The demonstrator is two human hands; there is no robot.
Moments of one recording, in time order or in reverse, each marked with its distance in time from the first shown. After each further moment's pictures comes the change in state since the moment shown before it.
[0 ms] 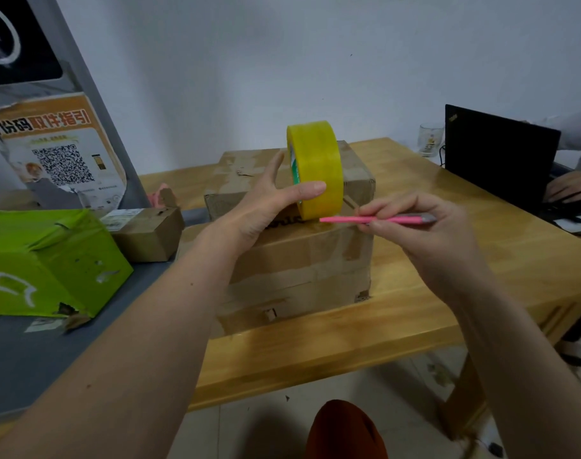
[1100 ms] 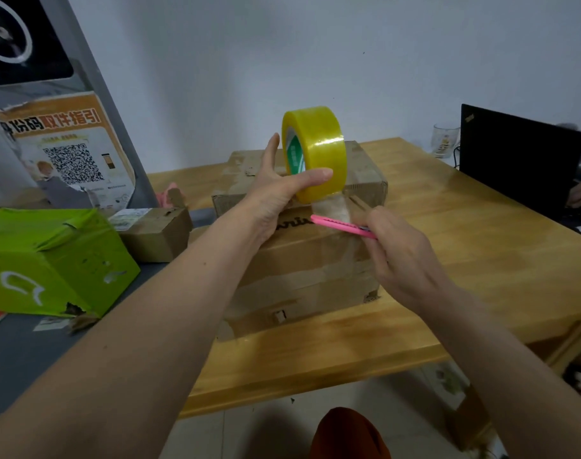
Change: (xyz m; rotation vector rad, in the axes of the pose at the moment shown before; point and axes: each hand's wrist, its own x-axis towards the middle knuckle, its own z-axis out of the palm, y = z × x) left_hand 0.018 0.007 0.006 -0.298 0.145 -0.049; right_hand 0.013 0.045 0.011 -1.047 -0.168 -0.379
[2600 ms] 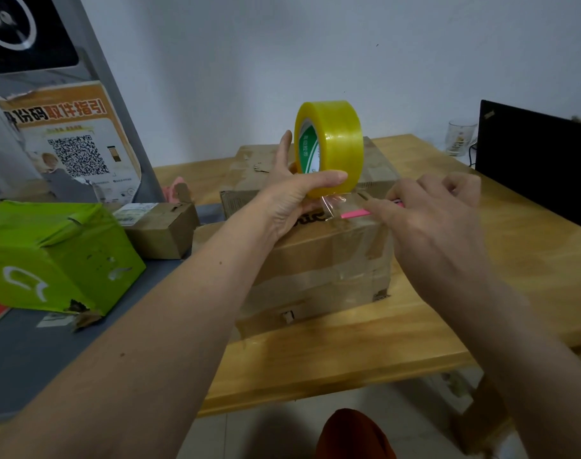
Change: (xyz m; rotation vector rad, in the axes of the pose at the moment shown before) left_hand 0.006 0.001 0.000 -0.227 -0.035 -0.062; right_hand 0.028 -0.026 -0.022 -0.599 0.099 -0.053
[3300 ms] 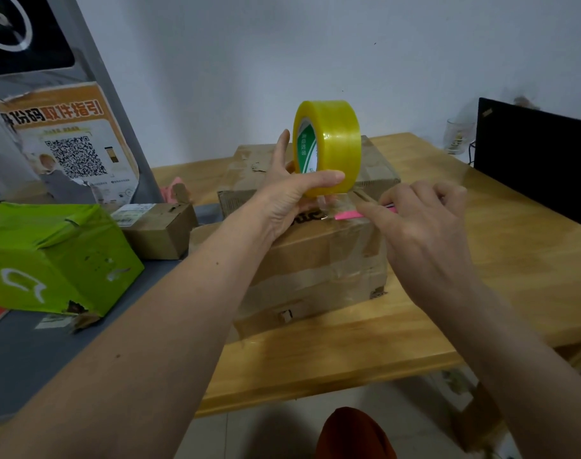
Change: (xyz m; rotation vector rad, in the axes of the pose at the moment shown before) left_hand -0.001 0.001 0.001 0.025 0.003 0.001; right_hand -0.009 0.001 0.021 0.028 0.134 -0.004
